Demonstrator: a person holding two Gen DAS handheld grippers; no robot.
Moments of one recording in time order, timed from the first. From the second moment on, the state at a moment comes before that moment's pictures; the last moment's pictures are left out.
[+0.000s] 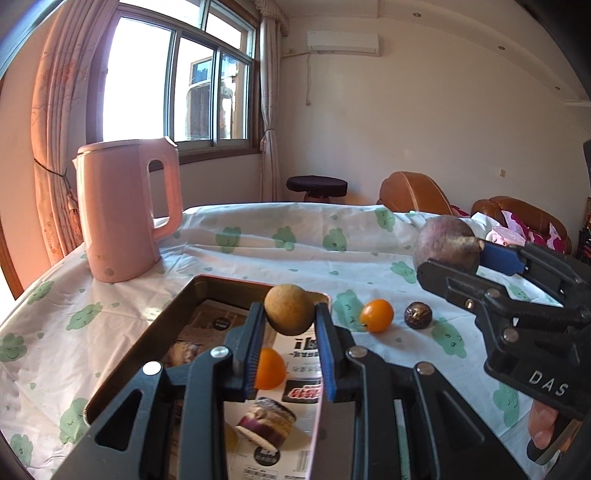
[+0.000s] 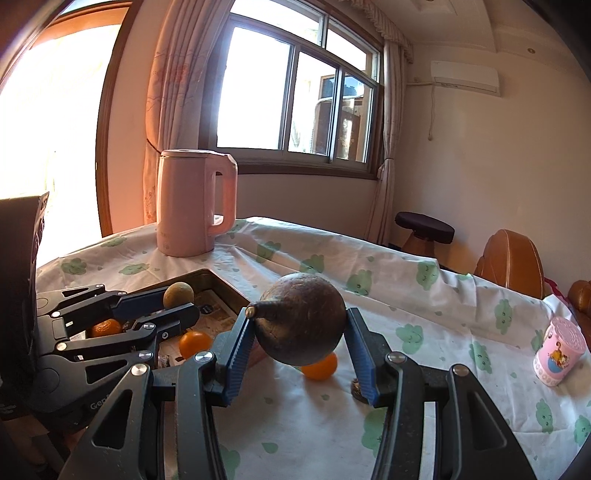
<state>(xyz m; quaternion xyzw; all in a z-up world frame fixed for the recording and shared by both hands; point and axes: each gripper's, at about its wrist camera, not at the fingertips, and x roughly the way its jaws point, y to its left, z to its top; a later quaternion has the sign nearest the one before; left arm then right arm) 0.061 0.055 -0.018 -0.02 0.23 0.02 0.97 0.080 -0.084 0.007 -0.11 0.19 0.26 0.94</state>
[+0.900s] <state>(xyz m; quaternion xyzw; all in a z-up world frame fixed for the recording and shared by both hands) 0.066 0.113 -0.025 -0.04 0.26 0.07 0.96 0.094 -0.016 -0.004 -0.14 0.22 0.29 0.92</state>
